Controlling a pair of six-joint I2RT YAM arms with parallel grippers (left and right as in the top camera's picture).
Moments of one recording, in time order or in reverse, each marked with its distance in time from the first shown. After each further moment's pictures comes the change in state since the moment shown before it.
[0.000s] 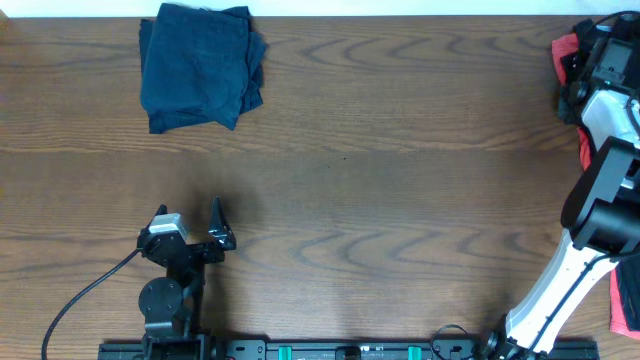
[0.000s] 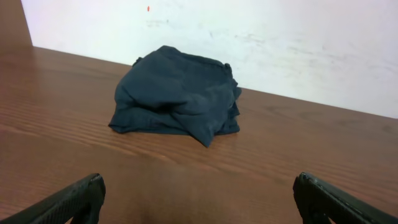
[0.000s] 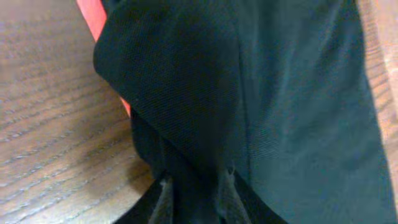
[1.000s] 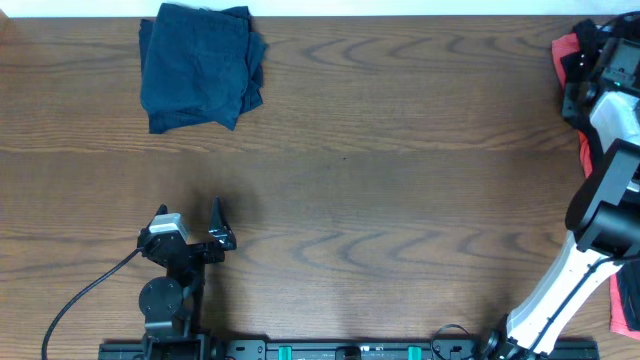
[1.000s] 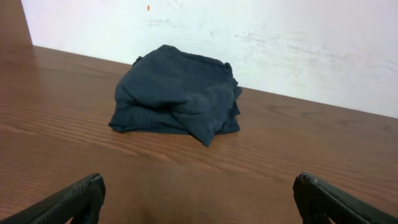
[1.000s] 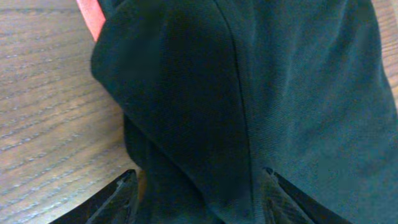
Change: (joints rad) left arm 0.000 0.002 0.000 0.000 0.000 0.000; right arm -0.035 -0.007 0.000 0.001 -0.101 0.032
